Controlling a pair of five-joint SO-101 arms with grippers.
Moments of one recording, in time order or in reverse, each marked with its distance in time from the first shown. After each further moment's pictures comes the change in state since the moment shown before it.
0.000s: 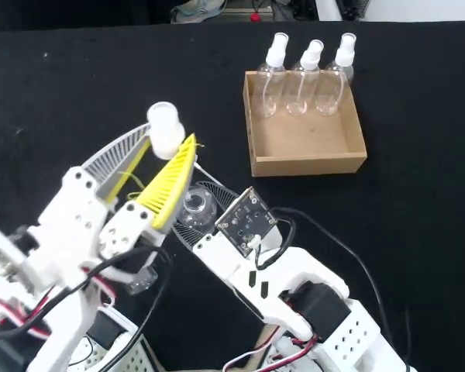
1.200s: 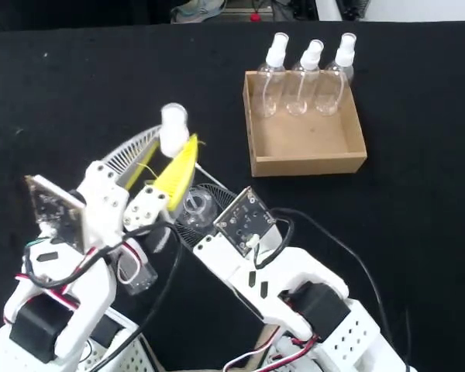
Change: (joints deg) left arm -4.5 0.1 10.3 1.1 0.3; right arm 0.0 0.0 0.0 1.1 0.0
